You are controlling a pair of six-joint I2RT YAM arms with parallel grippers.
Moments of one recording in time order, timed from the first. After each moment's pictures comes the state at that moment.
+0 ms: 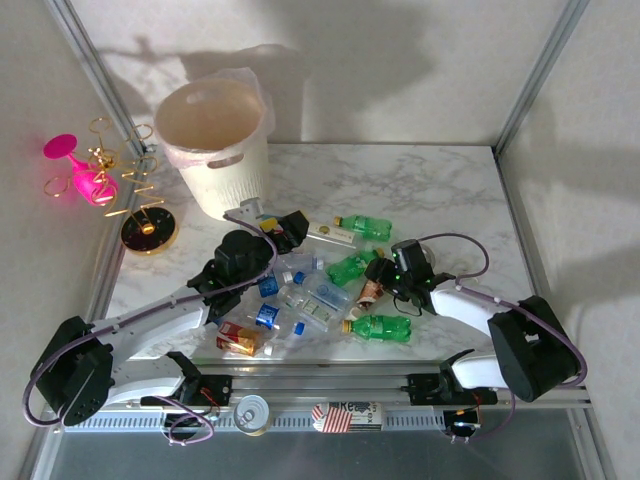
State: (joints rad) left arm -0.68 1.18 0.61 0.43 -0.23 -0.80; right arm 0.50 1.33 0.49 -0.05 -0.07 0.92
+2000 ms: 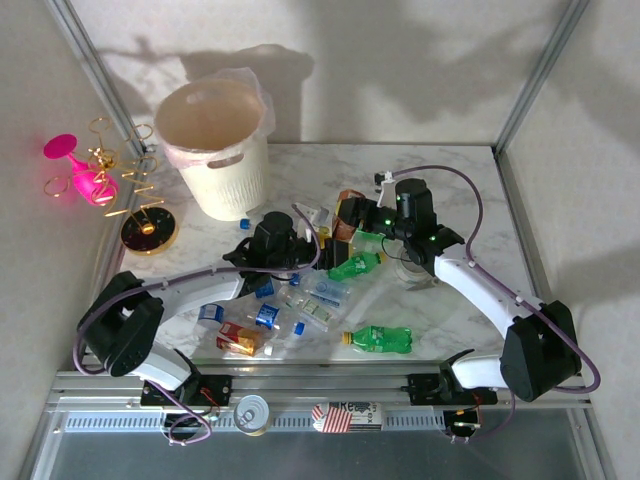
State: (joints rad) left arm -0.71 1.51 0.83 0.33 0.42 -0.58; right arm 0.50 1.33 0.96 -0.02 -0.42 0.67
